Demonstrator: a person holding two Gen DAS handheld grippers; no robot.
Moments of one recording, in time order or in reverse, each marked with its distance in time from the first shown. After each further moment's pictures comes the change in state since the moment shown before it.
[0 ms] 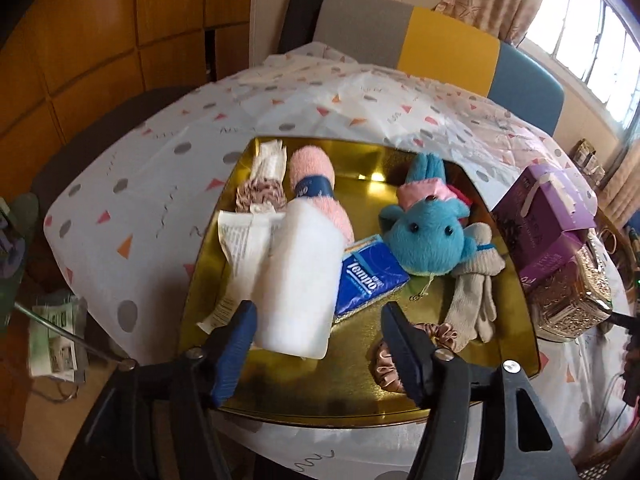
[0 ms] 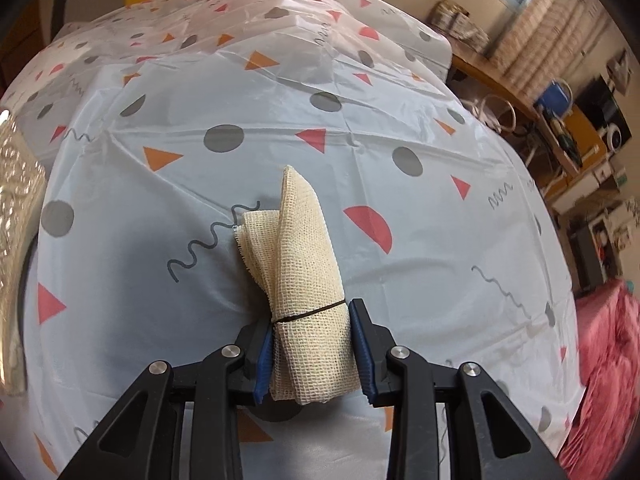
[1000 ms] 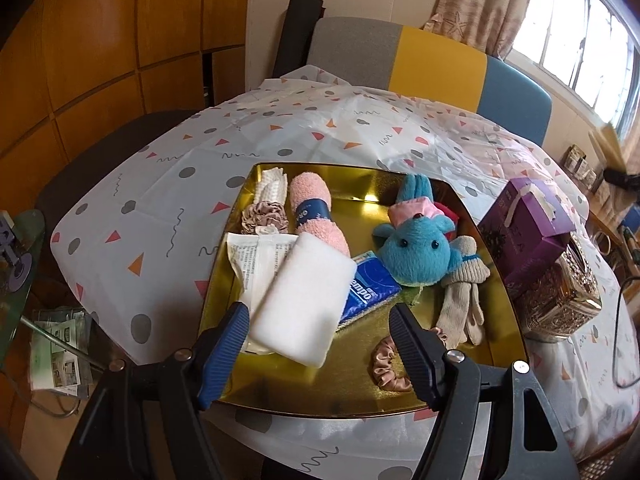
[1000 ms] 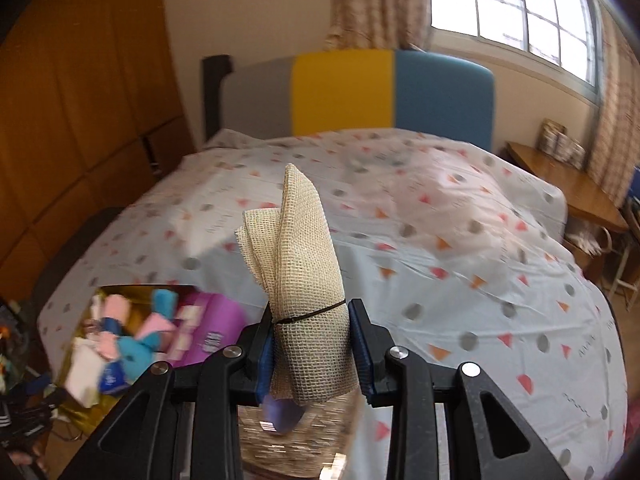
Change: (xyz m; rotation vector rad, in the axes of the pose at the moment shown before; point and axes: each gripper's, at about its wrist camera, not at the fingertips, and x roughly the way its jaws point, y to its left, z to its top) left arm -0.022 0.004 -0.003 0.013 -0.076 -0.010; right arm -0.232 0.185 0.045 -0.216 -0.448 0.486
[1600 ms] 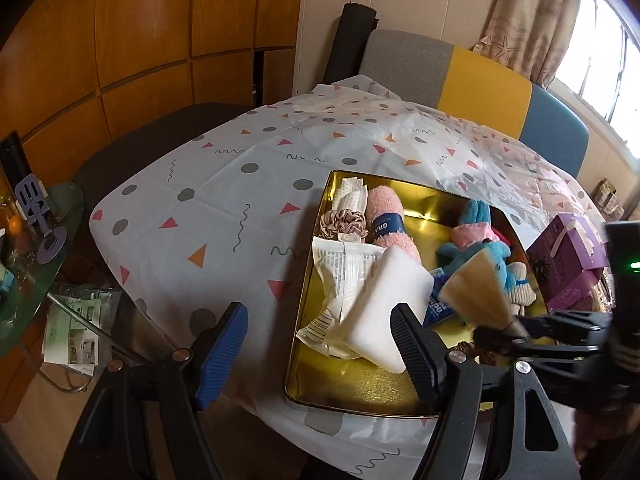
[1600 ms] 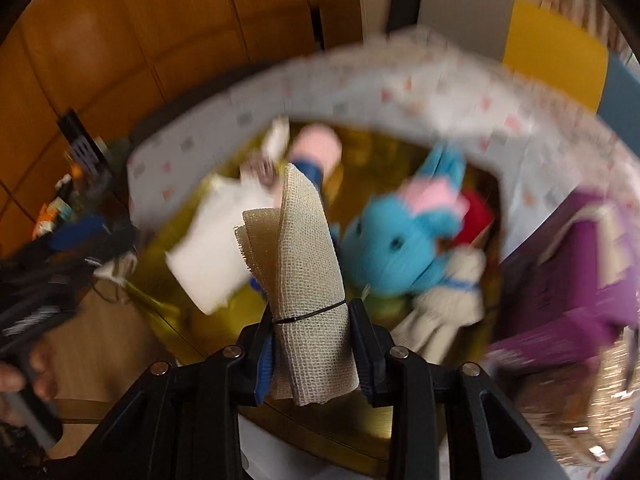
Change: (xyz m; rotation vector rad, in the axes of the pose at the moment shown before) left arm -0.006 0.052 -0.004 -0.101 -0.029 0.100; right arm 0.124 0.232 -0.113 -0.301 0.411 0.307
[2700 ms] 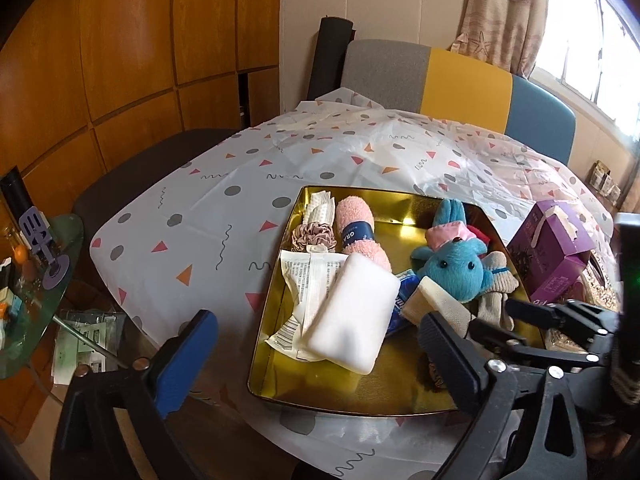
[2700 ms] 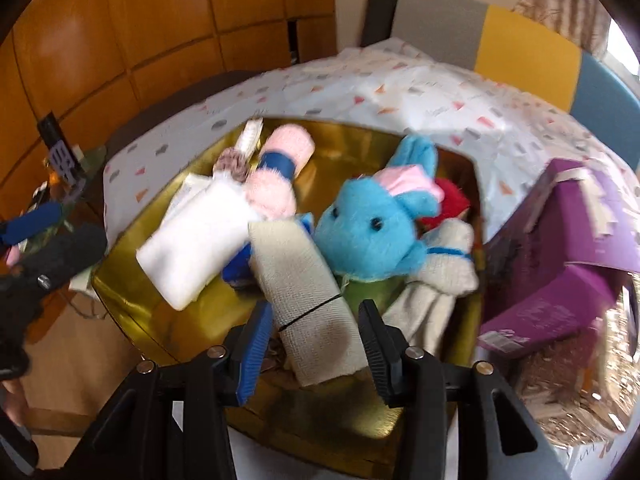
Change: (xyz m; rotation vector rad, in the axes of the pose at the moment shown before) left arm -0.020 -0.037 -0.005 0.069 -0.066 0.017; right arm -0.031 -0.008 -0.033 0.006 -0.185 -0.120
